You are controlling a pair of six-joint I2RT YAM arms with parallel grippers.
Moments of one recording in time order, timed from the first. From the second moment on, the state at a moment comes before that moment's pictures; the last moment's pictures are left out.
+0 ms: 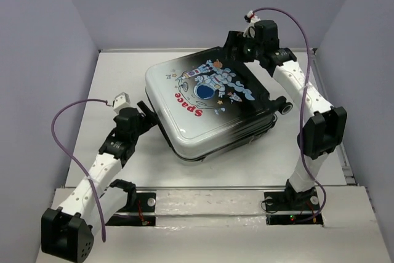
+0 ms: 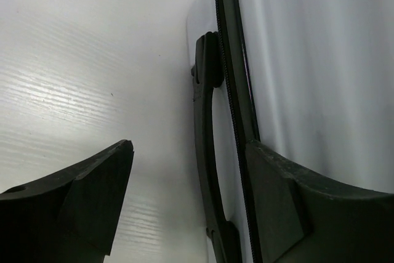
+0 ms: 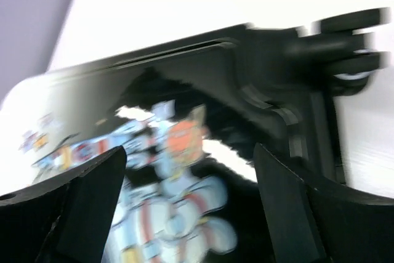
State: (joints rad) left arm -0.29 0.83 0.50 -0.19 -0.24 -0.70; right arm 0.30 1.84 1.82 -0.43 -0.26 0.36
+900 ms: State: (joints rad) left arm -0.15 1.58 1.60 -0.28 -0.04 -0.55; right arm 0.69 0.72 0.78 -0.60 -0.16 0.51
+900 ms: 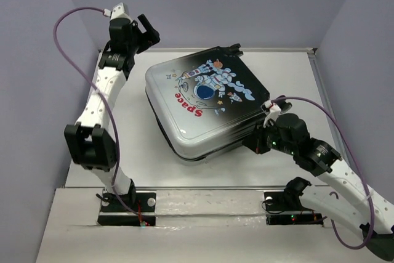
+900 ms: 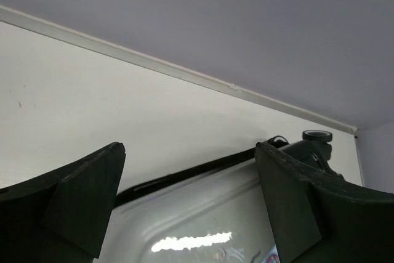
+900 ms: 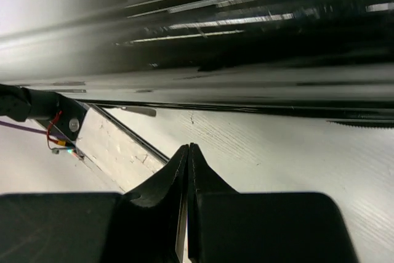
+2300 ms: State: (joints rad) left arm -0.07 1.47 1.15 -0.05 0.09 -0.72; right arm 0.29 1.60 1.22 -0.36 -0.05 0.38
